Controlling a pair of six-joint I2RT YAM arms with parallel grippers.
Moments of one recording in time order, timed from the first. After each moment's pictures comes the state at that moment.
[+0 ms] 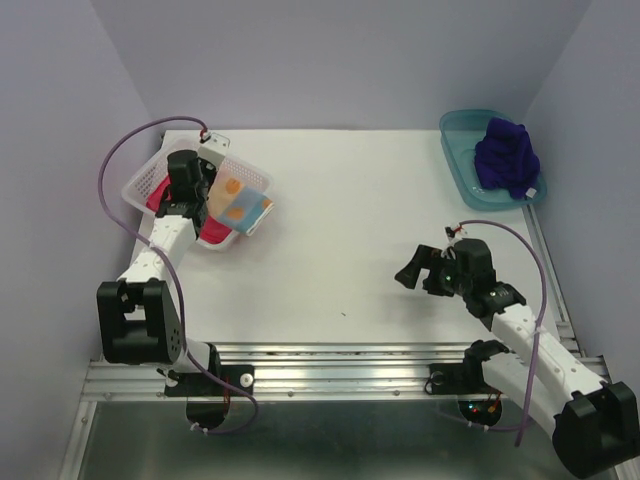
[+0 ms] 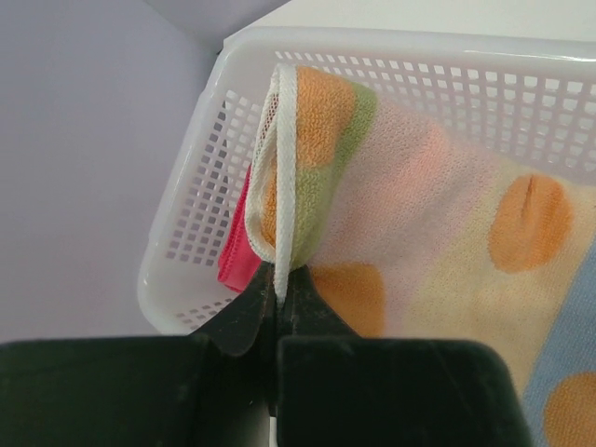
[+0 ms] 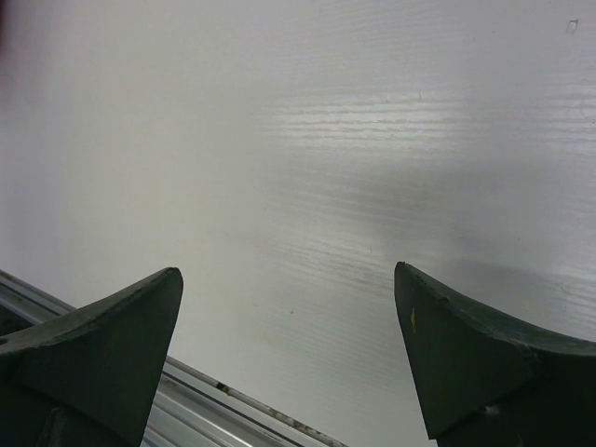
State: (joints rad) left arm -0.02 1.40 1.00 0.02 -0.18 0.53; right arm 0.30 0.81 0.42 -0.28 -0.26 0.57
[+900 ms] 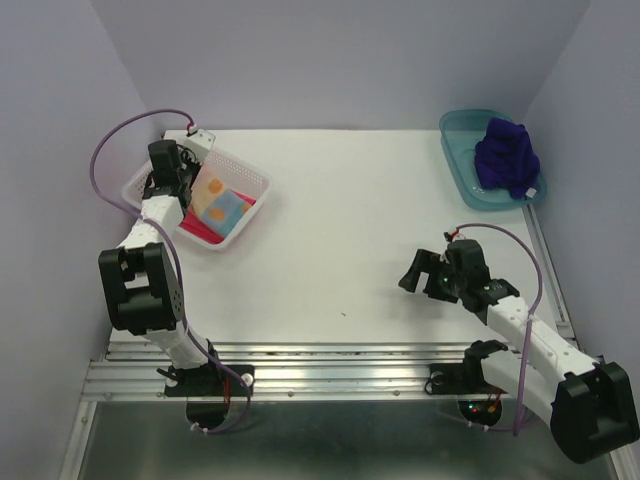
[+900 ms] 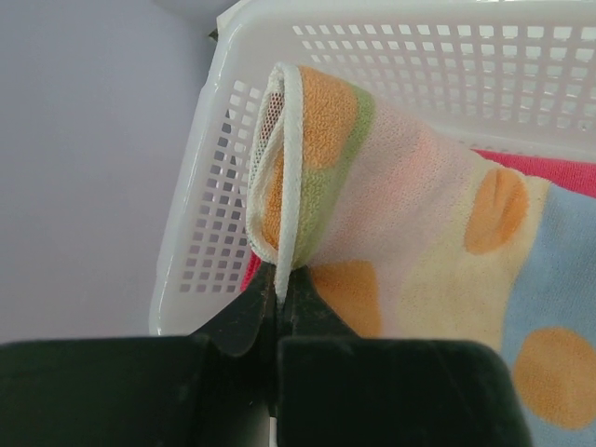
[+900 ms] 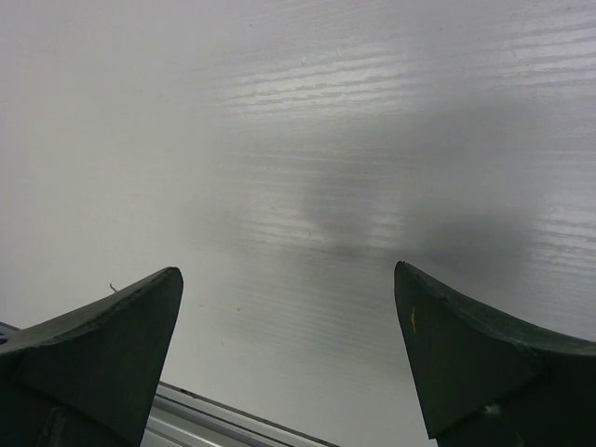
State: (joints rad) left arm 0.13 1.61 1.15 0.00 -0.02 0.64; right arm 0.30 0.91 0.42 -0.32 -0.18 0.57
